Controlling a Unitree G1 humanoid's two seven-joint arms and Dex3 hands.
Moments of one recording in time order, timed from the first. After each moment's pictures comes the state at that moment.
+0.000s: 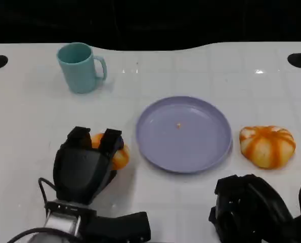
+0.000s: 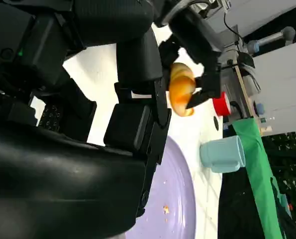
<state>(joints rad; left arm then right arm) -0.32 0.22 -0.56 0.56 0.99 0.06 0.84 -0.01 -0.02 0.03 0.26 0.28 -0.05 0.60</state>
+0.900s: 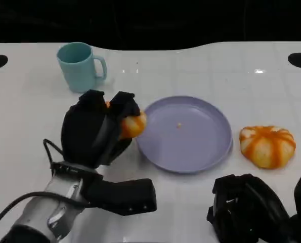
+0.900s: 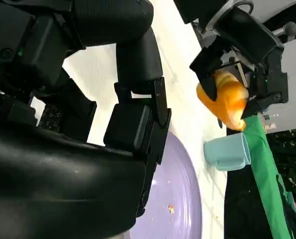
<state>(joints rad) -0.46 0.21 -0.49 0.53 0.89 -0.16 0.73 -0.04 -0.01 0.03 0.30 0.28 -0.06 0.59</state>
